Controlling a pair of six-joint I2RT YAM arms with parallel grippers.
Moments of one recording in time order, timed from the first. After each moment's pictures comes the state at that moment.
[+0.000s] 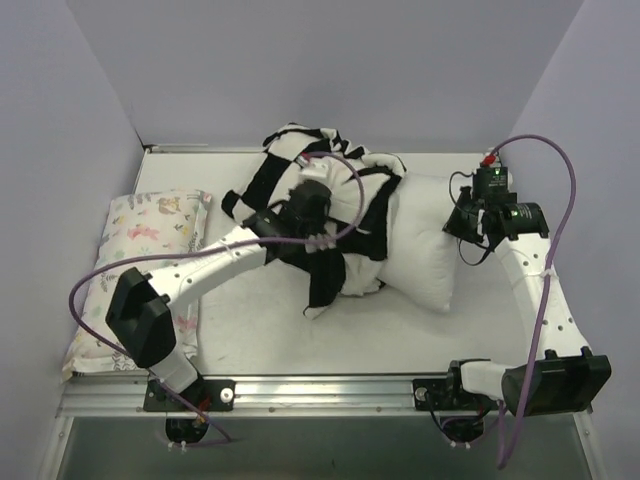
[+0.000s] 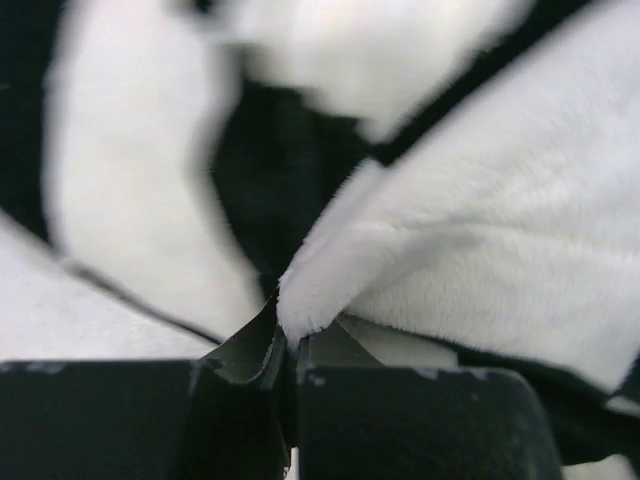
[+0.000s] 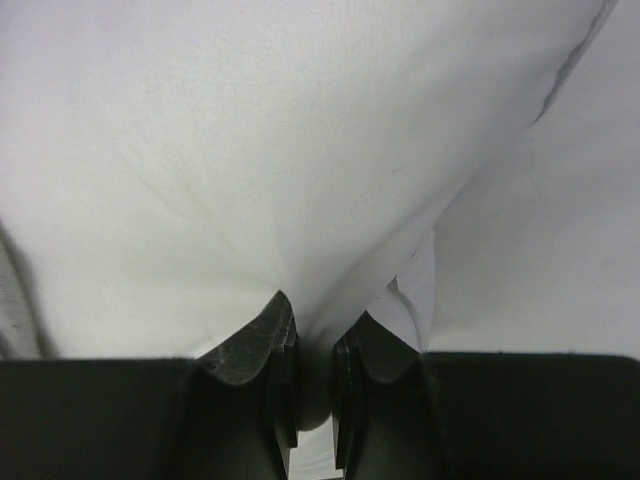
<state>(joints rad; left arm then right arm) -0.86 1.63 1.40 -0.36 -0.47 -0.38 0.07 1.24 1.28 -0.93 0.09 0.44</state>
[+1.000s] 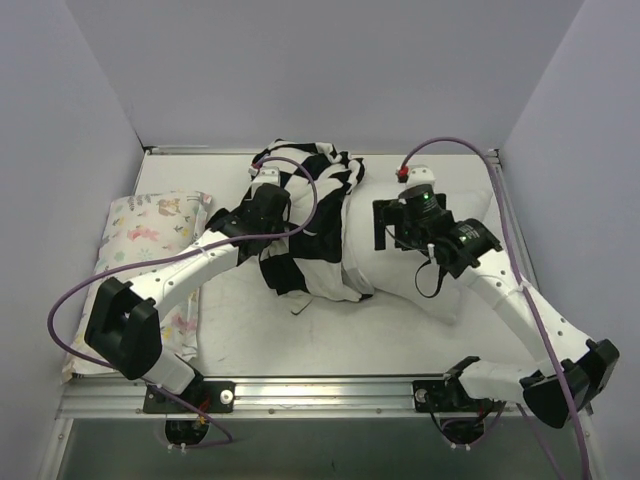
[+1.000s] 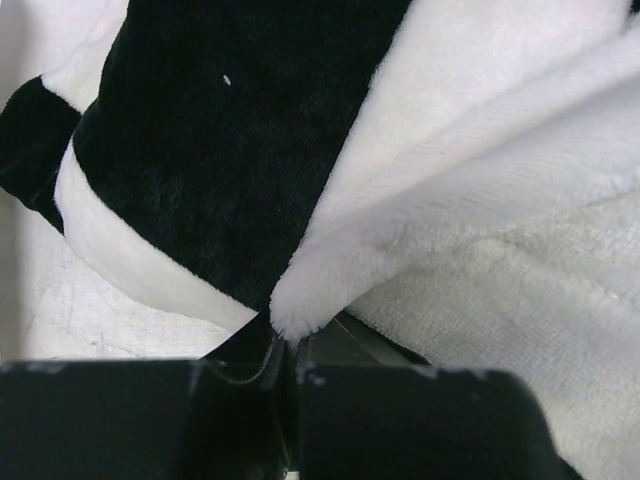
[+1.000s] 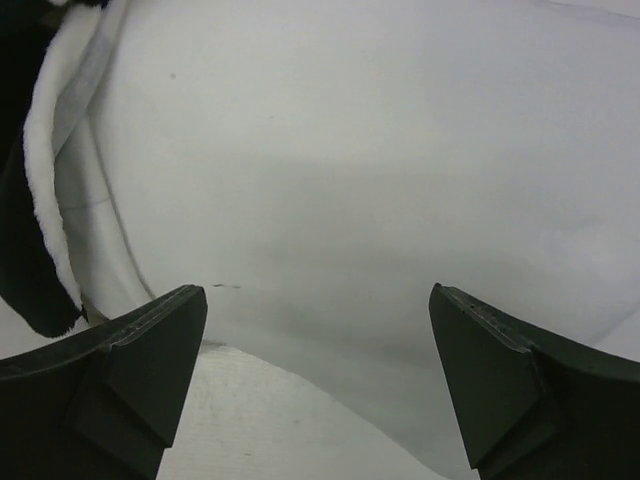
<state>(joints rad) -0.63 1.52 1.18 -0.39 -0.47 -0.48 0.54 1.20 1.26 -0.80 0.33 0.29</state>
